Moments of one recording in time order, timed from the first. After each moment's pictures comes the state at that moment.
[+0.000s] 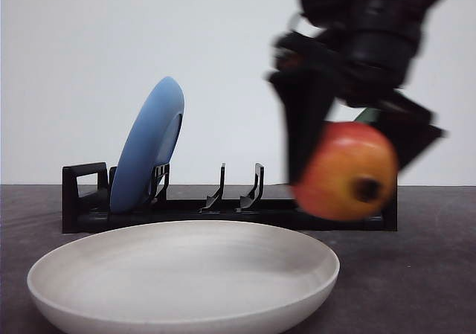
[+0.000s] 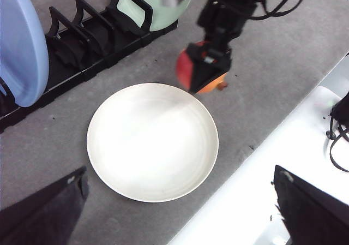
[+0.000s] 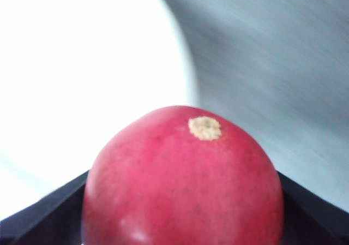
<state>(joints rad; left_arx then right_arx) -1.40 0.67 1.05 -1.07 -0.42 -0.50 0.66 1.61 1.20 -0.95 -0.28 0.22</state>
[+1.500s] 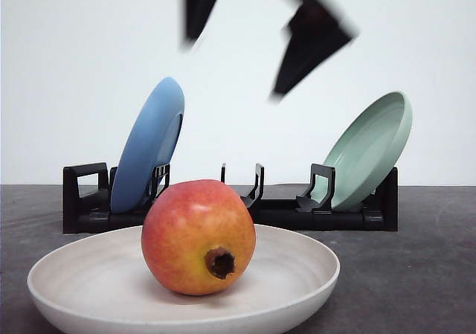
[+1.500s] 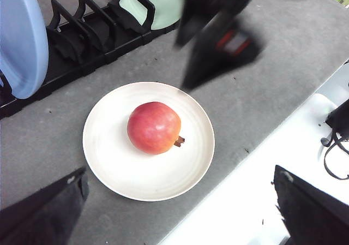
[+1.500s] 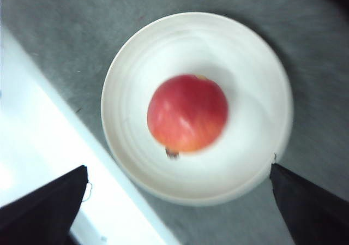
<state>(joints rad) -1.40 0.67 1.05 -1.07 -0.42 -0.55 0.80 1.56 1.51 -1.15 -0.28 0.11</state>
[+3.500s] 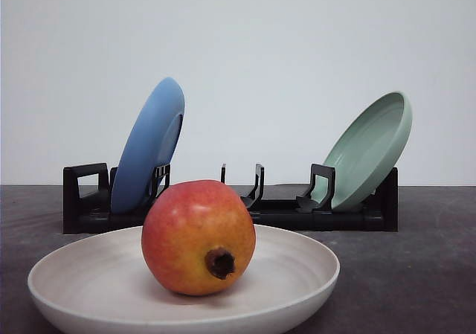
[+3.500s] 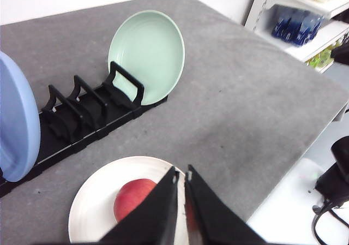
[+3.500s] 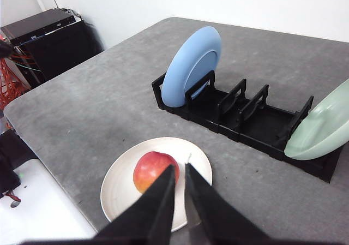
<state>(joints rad) -1.40 0.69 1.05 -0.79 -0.51 -0.41 0.74 0.30 0.87 -0.85 -0.10 0.21</state>
